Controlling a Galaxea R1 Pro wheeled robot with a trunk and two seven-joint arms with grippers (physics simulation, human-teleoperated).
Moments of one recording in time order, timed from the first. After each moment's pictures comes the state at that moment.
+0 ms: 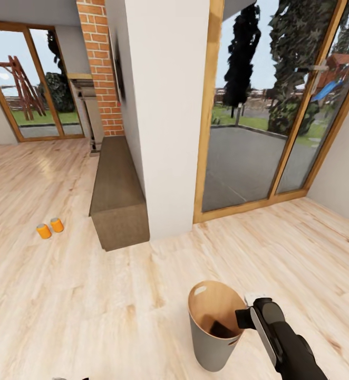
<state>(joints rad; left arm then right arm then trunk) 0.01 0.12 0.45 -0.87 -0.01 0.05 -1.16 -0.38 -0.02 0.01 -1.12 0.00 0.99 -0.06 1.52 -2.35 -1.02</state>
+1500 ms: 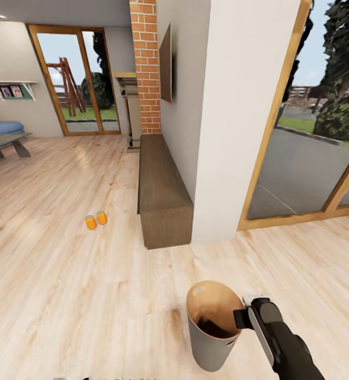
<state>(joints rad) 0.01 0.12 0.45 -0.87 -0.01 0.05 -1.16 -0.38 -0.01 0.01 -1.12 0.01 0.99 -0.06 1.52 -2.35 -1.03</state>
